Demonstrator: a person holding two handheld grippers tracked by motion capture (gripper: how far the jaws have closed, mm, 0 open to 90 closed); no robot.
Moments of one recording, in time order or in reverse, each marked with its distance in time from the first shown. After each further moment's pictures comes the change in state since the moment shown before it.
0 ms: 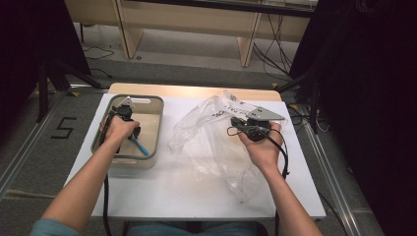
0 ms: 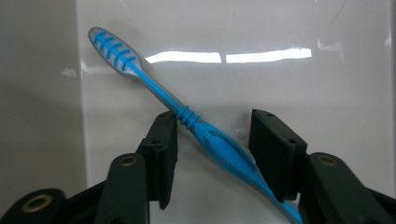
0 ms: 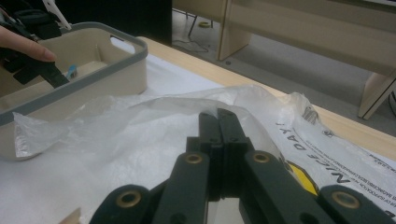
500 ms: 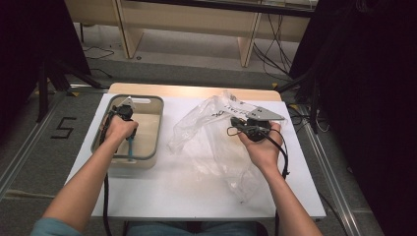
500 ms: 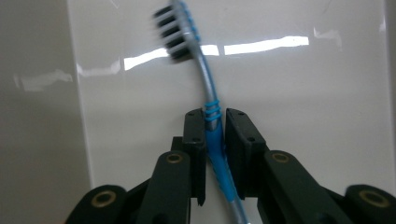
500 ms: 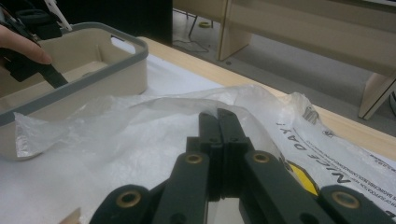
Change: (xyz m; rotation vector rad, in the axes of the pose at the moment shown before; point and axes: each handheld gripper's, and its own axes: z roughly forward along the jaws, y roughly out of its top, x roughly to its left) left arm 0.000 0.001 -0.001 0.018 -0.012 0.064; right arm 0.000 0.000 0.000 -0.001 0.002 -0.003
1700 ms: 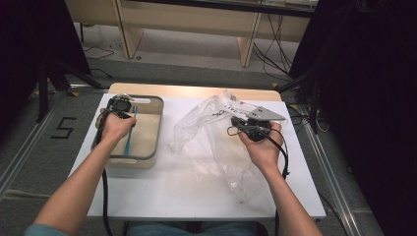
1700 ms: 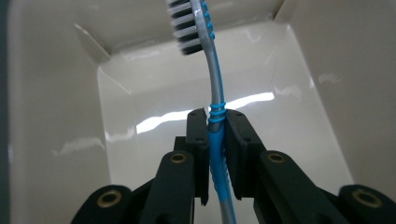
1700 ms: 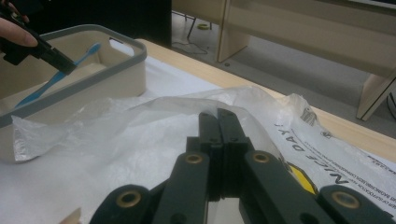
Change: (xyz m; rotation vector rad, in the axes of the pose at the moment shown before) left arm 0.001 -0.004 -0.032 -0.296 -0.022 0.120; right arm -0.001 0.000 -0.001 -0.005 -0.008 0.003
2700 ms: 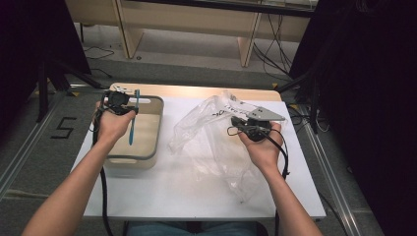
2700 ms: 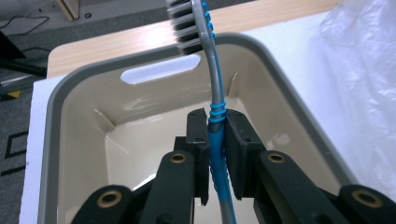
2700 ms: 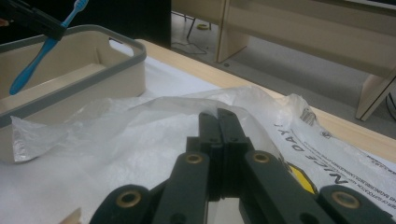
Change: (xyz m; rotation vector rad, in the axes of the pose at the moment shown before) left arm -0.016 0.004 -0.054 -0.268 -0.048 0.049; right arm 0.000 0.000 0.000 -0.002 -0.002 0.000
